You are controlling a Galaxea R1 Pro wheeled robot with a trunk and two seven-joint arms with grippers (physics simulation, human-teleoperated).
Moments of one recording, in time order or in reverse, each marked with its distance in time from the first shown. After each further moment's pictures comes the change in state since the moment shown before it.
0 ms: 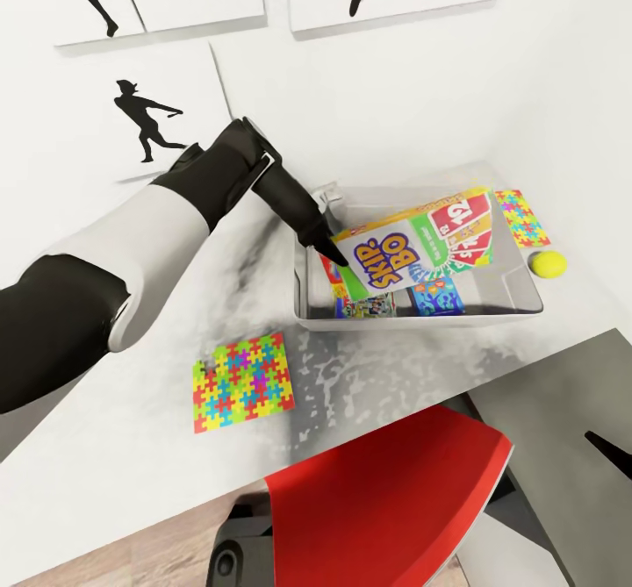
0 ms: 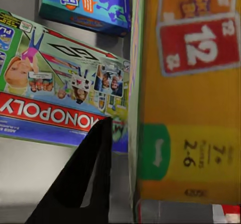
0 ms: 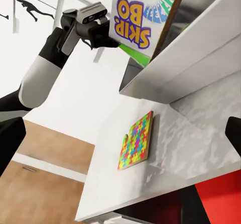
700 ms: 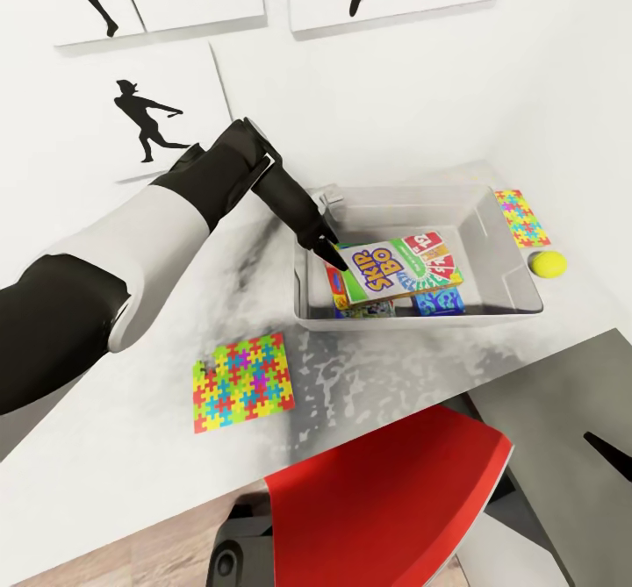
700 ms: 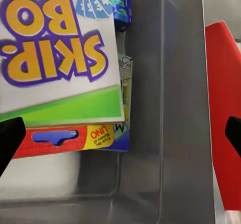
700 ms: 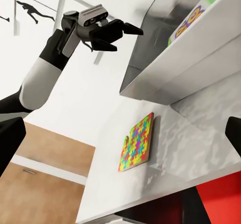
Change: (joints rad) left arm 0.000 0.001 -0.015 -0.001 -0.001 0.003 0.000; right arm 0.000 0.013 -0.001 -0.001 0.000 -0.002 0.000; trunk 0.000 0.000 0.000
